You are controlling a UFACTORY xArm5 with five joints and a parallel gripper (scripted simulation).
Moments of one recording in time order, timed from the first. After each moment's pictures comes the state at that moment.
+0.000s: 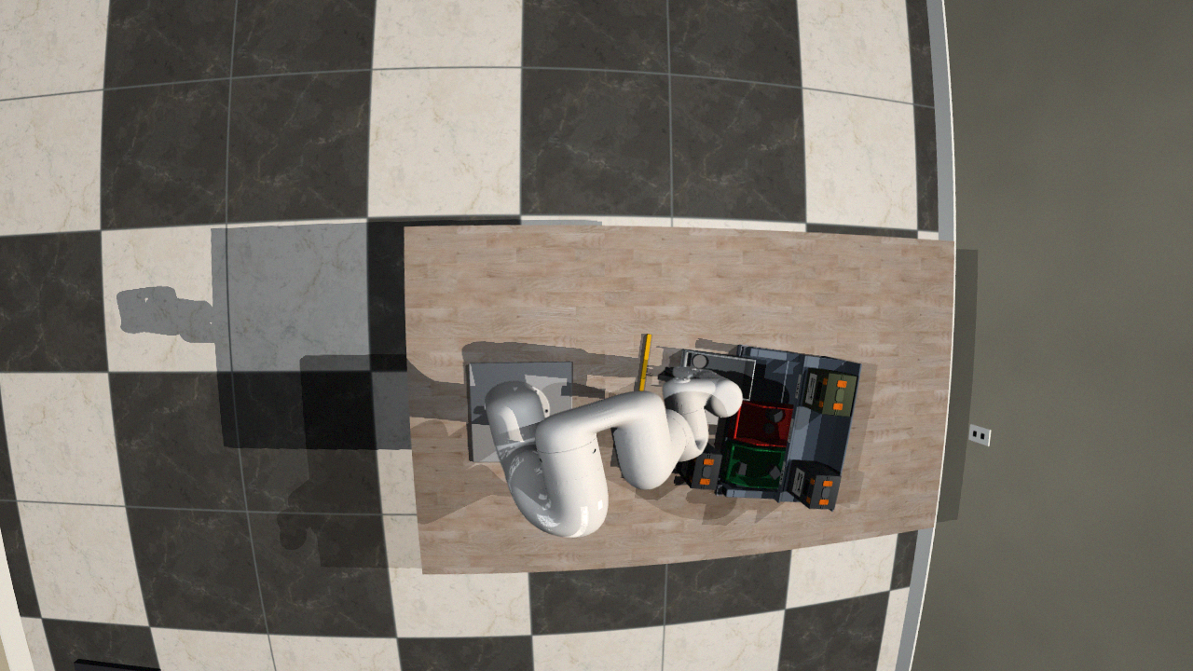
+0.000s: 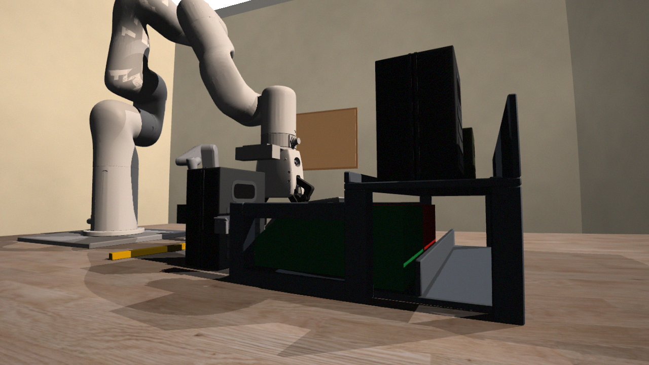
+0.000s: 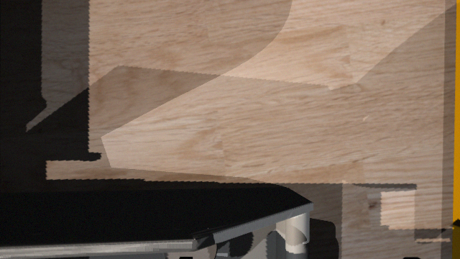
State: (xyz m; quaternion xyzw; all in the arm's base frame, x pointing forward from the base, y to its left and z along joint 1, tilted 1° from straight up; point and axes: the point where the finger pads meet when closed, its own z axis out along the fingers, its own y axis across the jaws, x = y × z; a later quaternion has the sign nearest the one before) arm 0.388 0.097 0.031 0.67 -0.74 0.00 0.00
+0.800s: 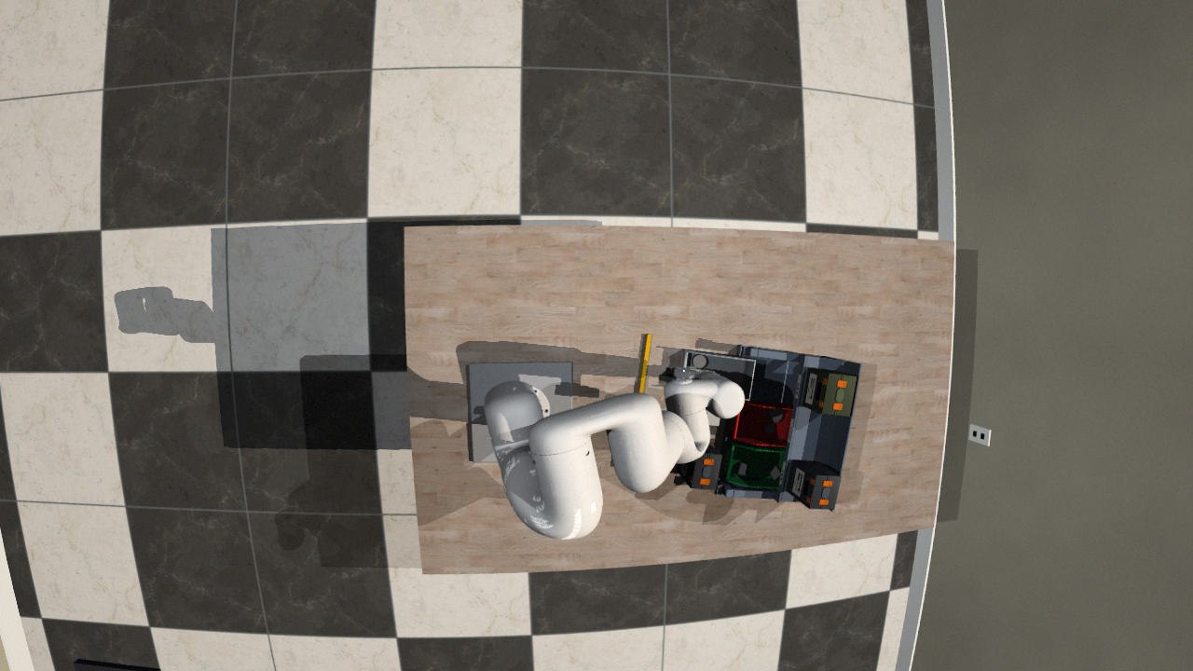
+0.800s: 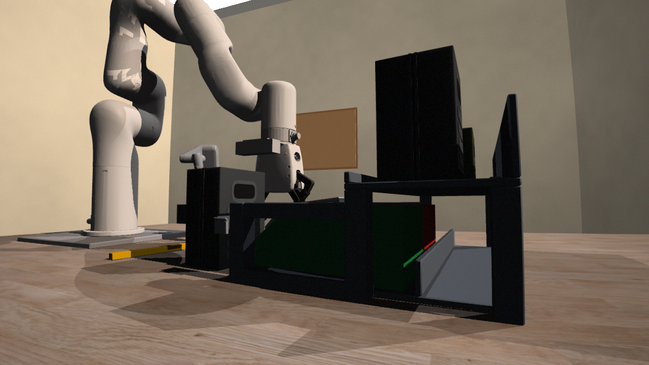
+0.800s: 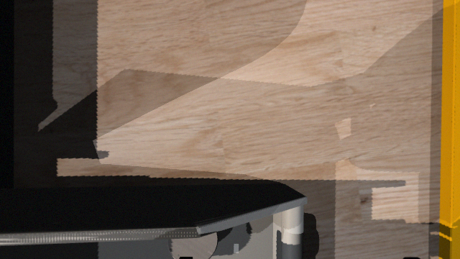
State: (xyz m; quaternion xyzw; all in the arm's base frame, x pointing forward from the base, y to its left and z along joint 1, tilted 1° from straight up) arm 0.389 0.097 0.042 0.67 -0.74 0.00 0.00
